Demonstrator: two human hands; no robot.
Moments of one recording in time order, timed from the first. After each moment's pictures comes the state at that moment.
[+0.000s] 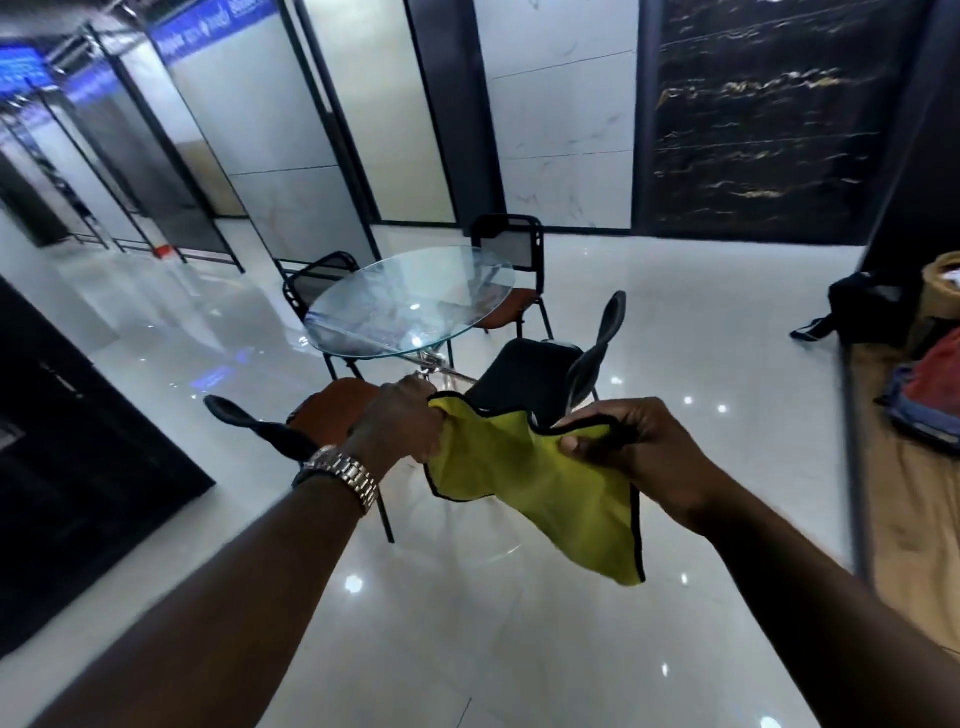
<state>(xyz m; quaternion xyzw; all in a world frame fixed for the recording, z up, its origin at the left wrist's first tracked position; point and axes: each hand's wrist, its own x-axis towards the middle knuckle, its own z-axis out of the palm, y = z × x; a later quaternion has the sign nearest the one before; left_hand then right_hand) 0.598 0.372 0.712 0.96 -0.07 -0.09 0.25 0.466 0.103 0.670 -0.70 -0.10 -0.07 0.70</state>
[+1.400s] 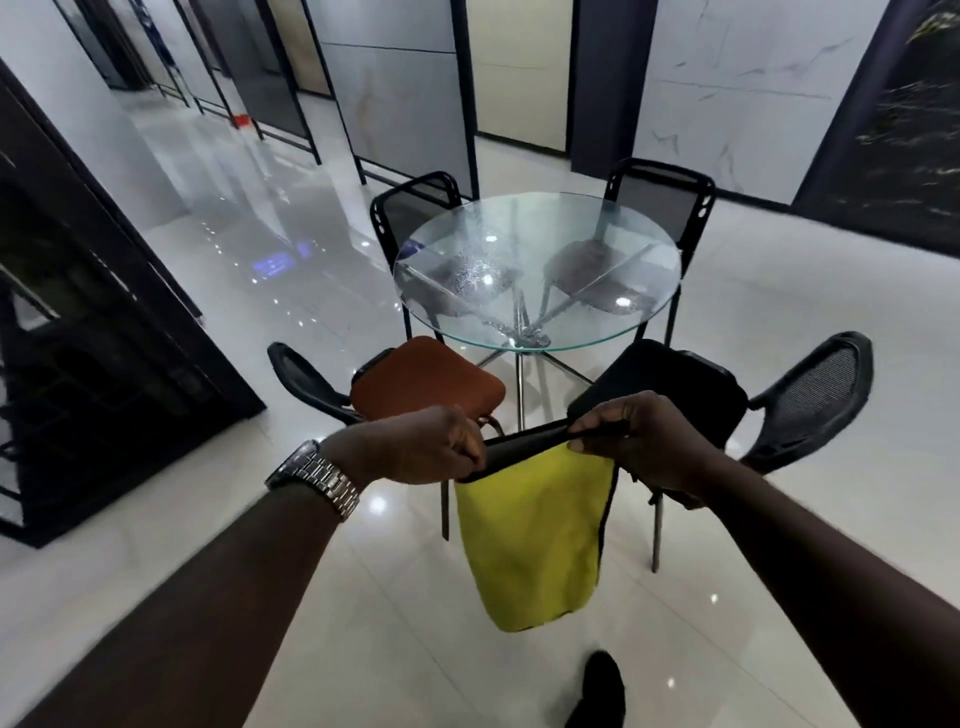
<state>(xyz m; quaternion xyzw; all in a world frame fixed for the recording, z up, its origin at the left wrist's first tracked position) 0.921 0.602 0.656 0.90 -0.28 -0.25 0.22 0.920 0.295 0.594 -0.86 -0.19 0.06 0.47</state>
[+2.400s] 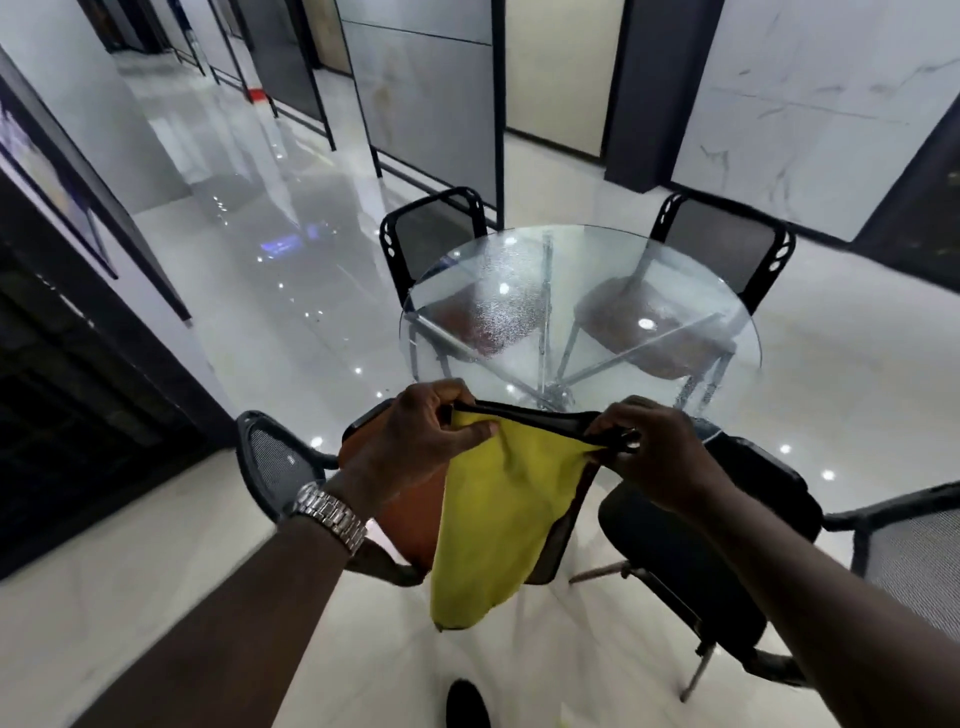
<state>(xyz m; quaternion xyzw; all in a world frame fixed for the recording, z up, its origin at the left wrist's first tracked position) 1.221 0.658 0.619 0.86 -0.13 0.02 0.49 1.237 0.345 0.578 -0.88 -0.22 -0.06 0.42</state>
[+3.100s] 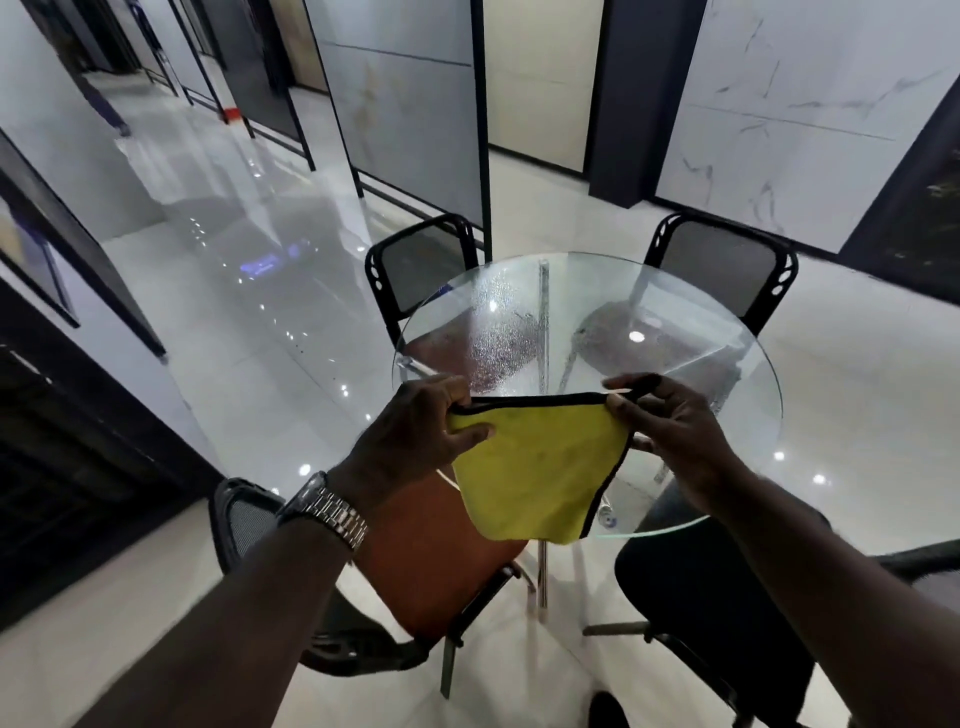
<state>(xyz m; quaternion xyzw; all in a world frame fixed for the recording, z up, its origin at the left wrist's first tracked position) 1.357 0.688 0.639 0.92 -0.22 0.15 0.29 1.354 0.374 0.611 -0.69 -0.03 0.02 0.73</state>
